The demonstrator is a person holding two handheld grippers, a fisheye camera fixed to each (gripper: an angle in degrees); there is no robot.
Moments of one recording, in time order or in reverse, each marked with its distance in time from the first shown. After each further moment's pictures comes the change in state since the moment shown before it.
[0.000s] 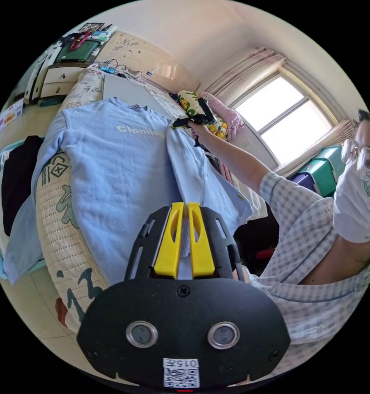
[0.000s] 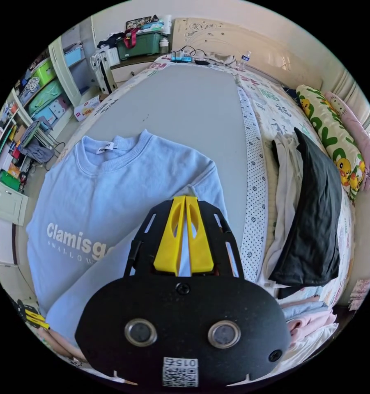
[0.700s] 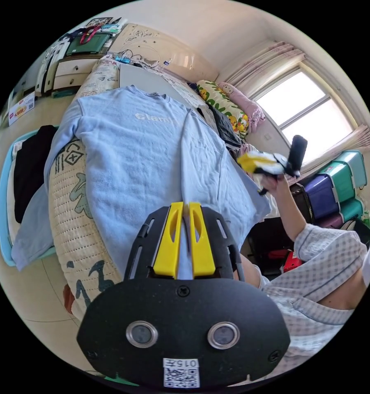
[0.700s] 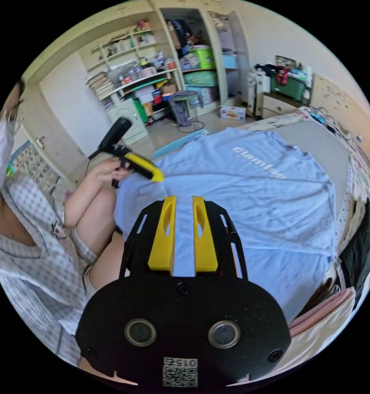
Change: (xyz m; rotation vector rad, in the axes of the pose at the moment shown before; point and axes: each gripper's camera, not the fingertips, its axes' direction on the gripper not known) left arm -0.052 0.014 0.011 -0.076 -0.118 -0.062; right arm -0.111 0.261 -0.249 0.140 -0.574 -0.725
